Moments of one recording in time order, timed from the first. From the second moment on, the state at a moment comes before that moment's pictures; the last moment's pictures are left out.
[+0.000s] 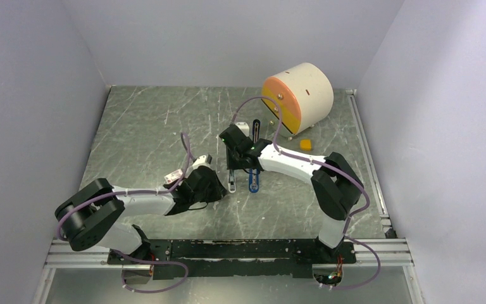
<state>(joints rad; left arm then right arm) -0.89 1.41 0.47 0.24 -0.16 -0.99 0.85 1.79 1.25 -0.41 0.23 0.63</state>
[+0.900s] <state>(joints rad) -0.81 1.46 0.33 0.50 0.00 -1.06 0.87 1.78 1.23 -0.40 0.22 0.64</state>
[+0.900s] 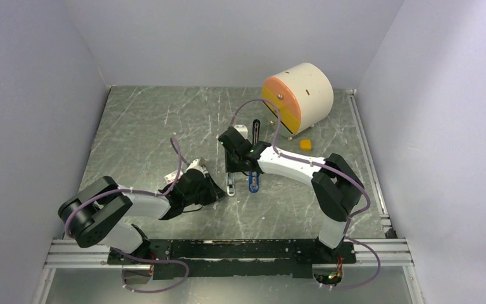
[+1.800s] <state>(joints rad) -0.77 1.58 0.35 0.64 0.10 -1.06 0.88 1.75 1.19 -0.40 0.25 0.65</state>
